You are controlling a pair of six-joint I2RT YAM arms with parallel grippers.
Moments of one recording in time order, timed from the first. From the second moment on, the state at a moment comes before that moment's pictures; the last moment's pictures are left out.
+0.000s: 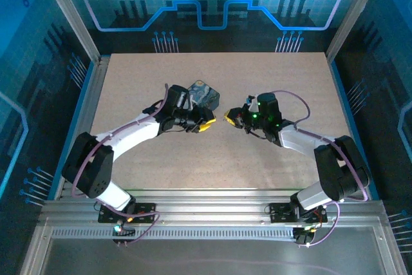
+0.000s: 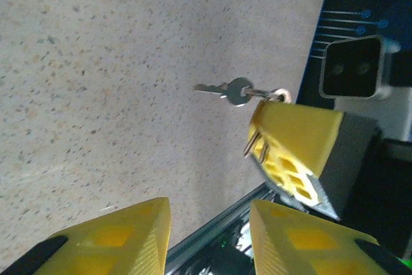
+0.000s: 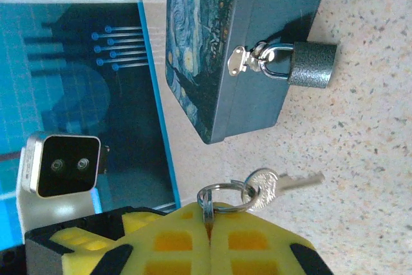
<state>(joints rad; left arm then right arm) -0.51 1.56 1.00 -0.18 0.56 -1.14 0.39 1.49 0.72 0.25 -0.57 1.25</state>
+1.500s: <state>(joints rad) -0.51 1.60 0.97 -0.14 0.50 -1.24 0.52 1.63 0.68 0.53 -0.49 1.62</state>
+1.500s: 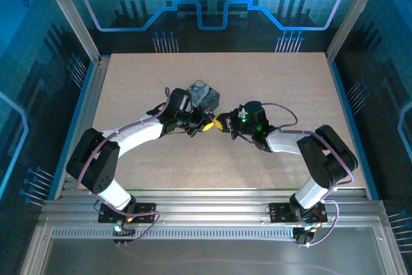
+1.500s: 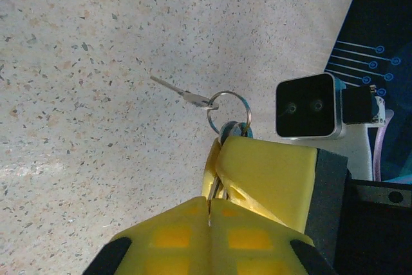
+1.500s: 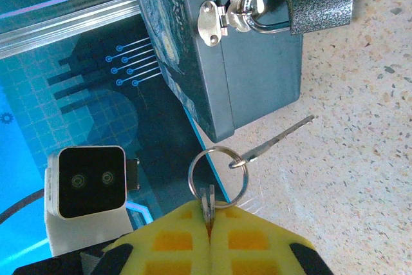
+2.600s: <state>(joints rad) -0.40 1.66 1.18 -0.51 0.61 -0.52 0.27 1.48 0.82 -0.08 -0.84 0.44</state>
